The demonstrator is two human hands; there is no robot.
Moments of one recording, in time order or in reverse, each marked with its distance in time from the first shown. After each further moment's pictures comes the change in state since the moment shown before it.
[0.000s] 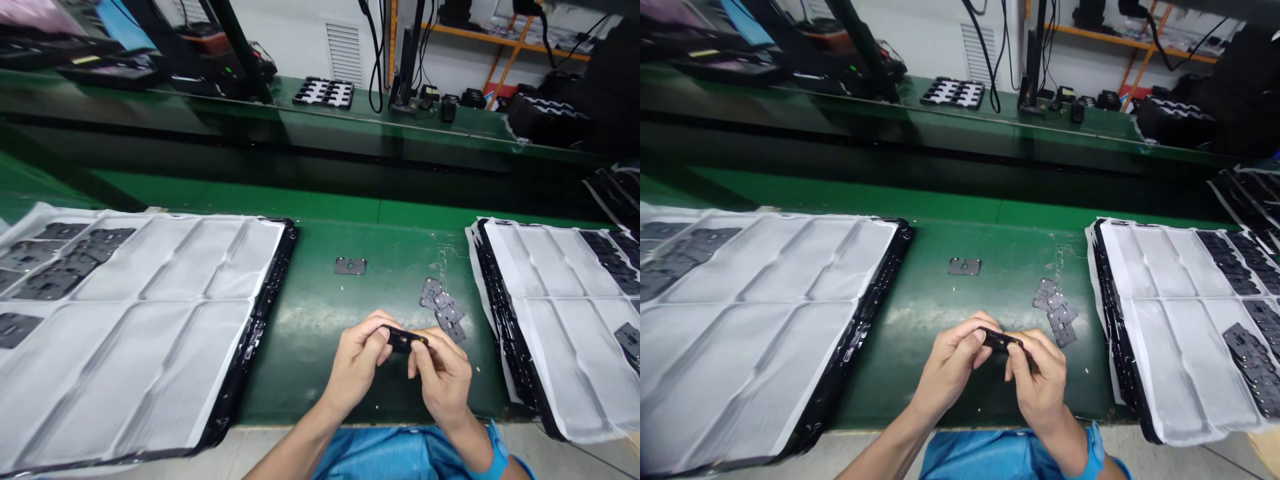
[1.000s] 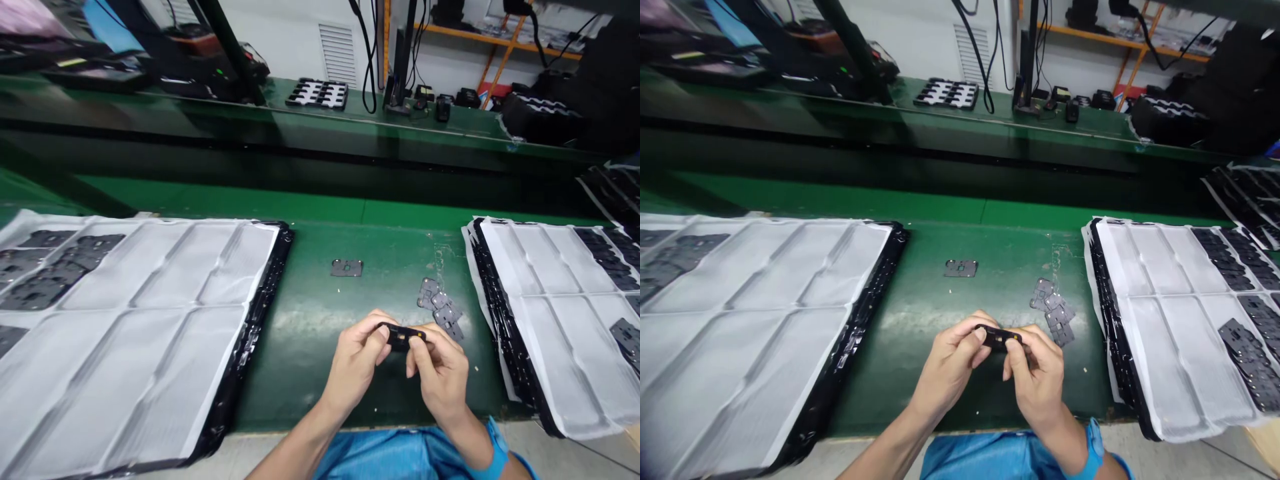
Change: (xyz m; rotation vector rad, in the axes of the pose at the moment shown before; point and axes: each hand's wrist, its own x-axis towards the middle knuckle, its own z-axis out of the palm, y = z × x) left_hand 0.002 -0.006 0.000 -0.030 0.021 -0.121; right_hand 0.003 0.000 0.004 0.091 0.015 0.100
